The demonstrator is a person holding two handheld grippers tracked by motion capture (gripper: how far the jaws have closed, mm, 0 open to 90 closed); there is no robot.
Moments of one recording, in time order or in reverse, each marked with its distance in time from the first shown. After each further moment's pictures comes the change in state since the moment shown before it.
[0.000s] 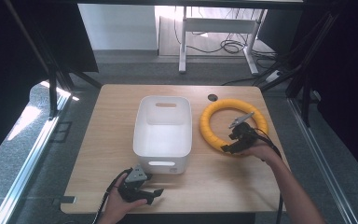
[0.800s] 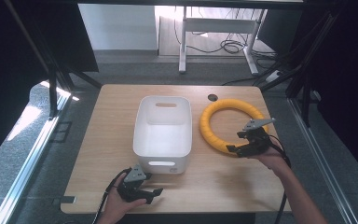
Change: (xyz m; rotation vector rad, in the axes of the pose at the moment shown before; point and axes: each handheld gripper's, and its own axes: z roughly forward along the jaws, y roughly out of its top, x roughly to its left) left arm 0.001 0.000 -0.002 -0.008 0.004 -0.002; right arm 0.021 -0.019 -0.049 -0.227 -0.062 0.039
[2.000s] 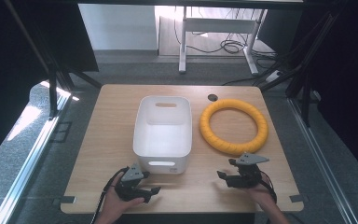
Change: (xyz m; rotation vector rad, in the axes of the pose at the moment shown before) left arm 0.005 -0.001 -0.006 -0.010 0.013 0.000; right arm 0.070 -0.082 0.027 -0.121 -0.020 0.090
